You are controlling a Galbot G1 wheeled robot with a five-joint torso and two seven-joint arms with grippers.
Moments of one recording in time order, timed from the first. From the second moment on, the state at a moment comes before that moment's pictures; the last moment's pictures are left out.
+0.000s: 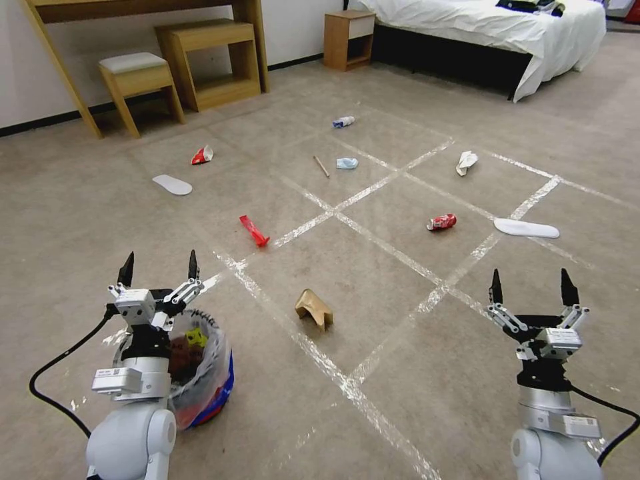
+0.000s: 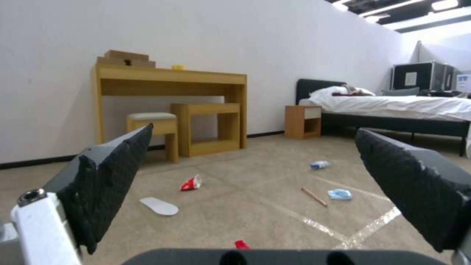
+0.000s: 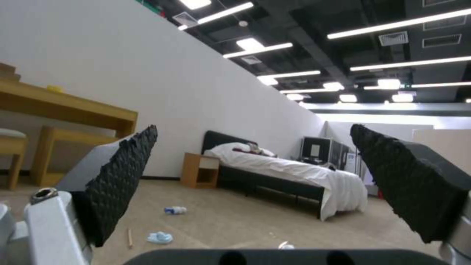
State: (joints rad) left arm 1.45 -1.54 -0.73 -2.14 -0.13 -0.17 0.07; right arm -1.46 1.61 0.91 1.96 0.11 0.61 -0.27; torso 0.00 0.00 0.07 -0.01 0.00
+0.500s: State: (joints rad) left arm 1.50 -1.42 -0.79 -2.29 -0.23 0.18 -0.16; right arm -1.45 1.59 0.92 1.95 0.13 0.61 -0.27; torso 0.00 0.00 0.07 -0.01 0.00
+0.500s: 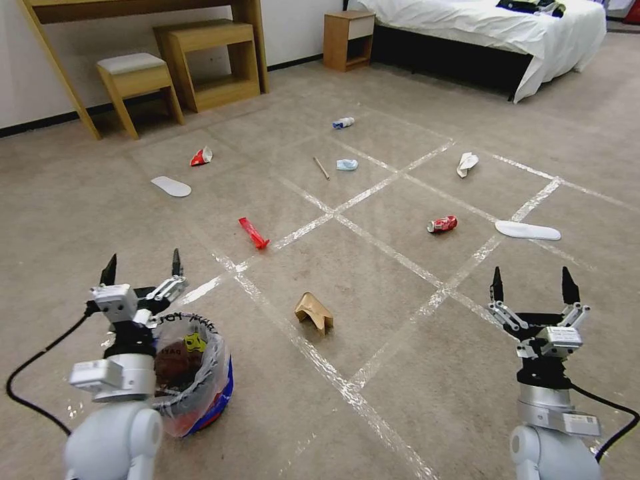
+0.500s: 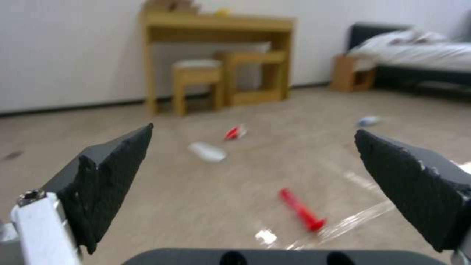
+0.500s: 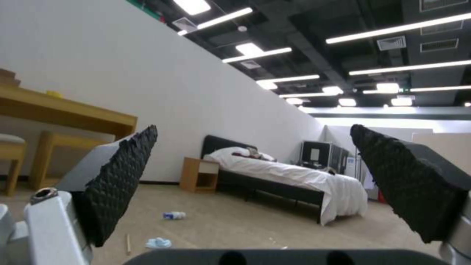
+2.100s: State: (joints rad) left arm 1.54 -0.89 -0.89 -1.96 -1.26 0.74 -0.43; right arm -1.46 1.57 0.93 1.95 0.16 0.63 -0.27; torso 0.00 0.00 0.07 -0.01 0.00
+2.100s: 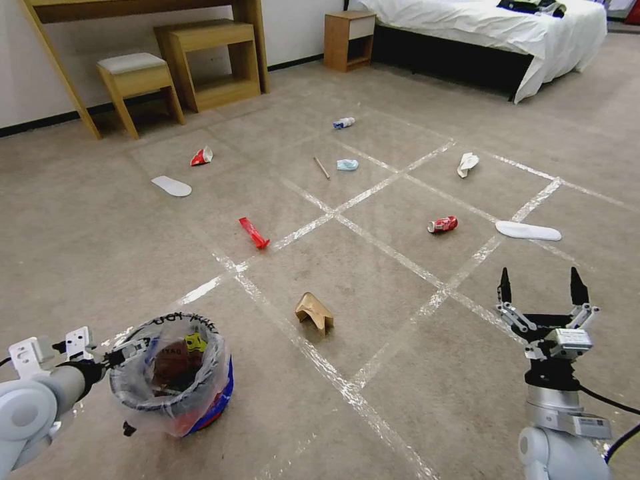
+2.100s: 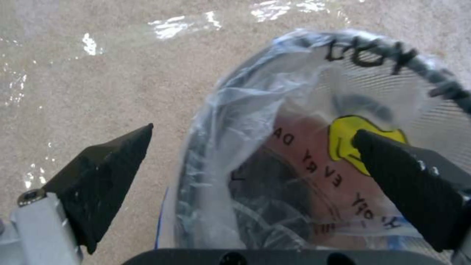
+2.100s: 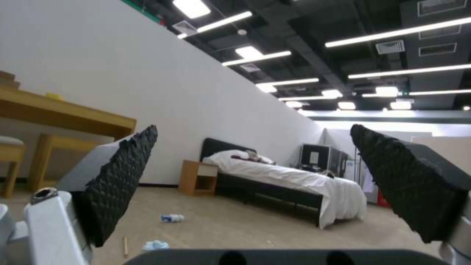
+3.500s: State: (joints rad) left arm 1.49 -0.91 -0.80 -1.79 -1.24 0.73 -0.43; right arm -1.46 1.55 0.93 1.96 0.18 0.63 -0.26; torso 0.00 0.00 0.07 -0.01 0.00
